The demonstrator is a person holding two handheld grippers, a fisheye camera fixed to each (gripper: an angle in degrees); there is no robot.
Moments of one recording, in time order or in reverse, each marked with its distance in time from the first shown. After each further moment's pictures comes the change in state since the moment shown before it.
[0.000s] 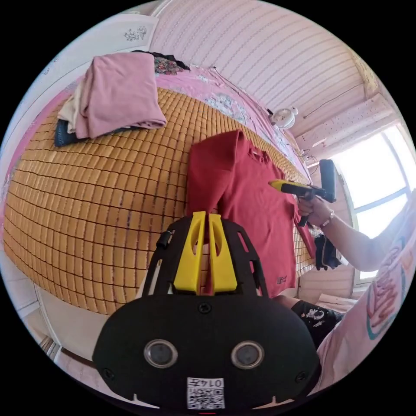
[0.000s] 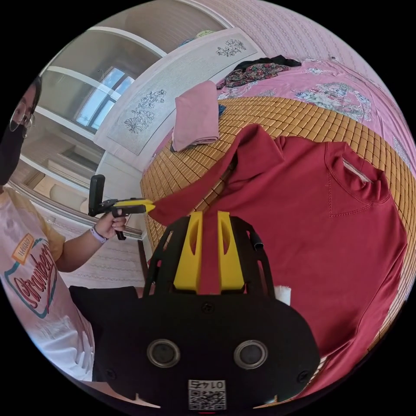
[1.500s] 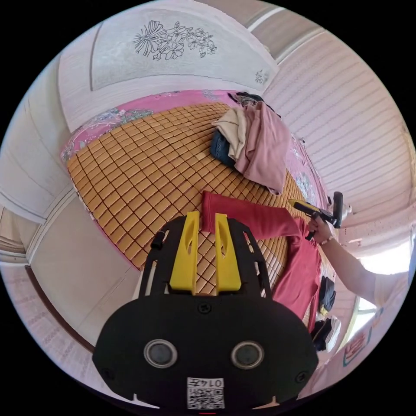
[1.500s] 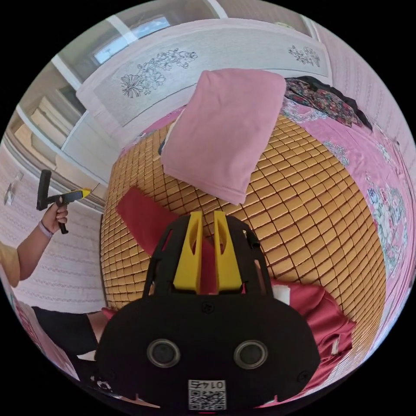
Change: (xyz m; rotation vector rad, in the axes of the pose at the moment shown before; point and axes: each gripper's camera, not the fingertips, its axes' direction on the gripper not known) left arm -0.211 -0.011 -0.163 0.252 -0.192 -0.519; right arm -0.123 -0.185 0.187 -0.137 0.202 -0.303
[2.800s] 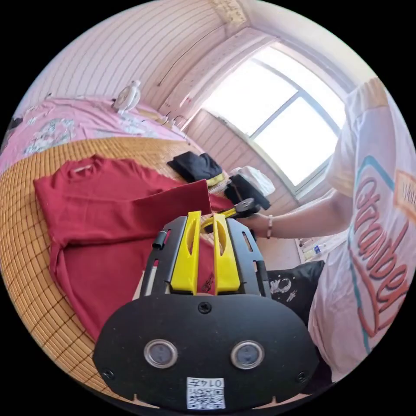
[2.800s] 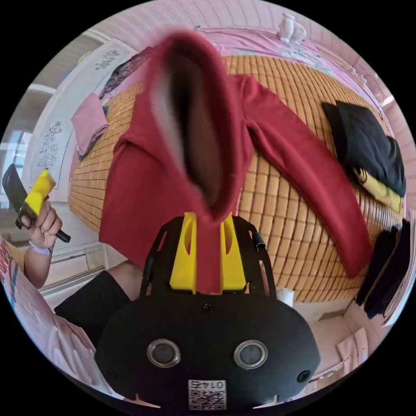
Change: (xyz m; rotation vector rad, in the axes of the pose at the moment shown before) left arm 0.426 0.343 0.207 -0.484 0.755 1.111; right arm -0.016 0.608 -0.182 -0.130 0.191 1.025
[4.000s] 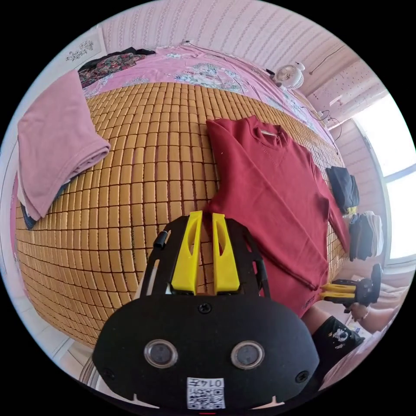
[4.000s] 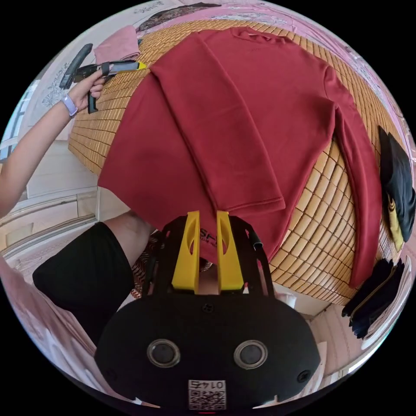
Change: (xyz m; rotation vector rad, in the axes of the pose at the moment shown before) left arm -0.287 0.009 0.087 -0.118 -0.639 -0.501; right arm 0.024 0.036 0.065 -0.129 0.040 -0.274
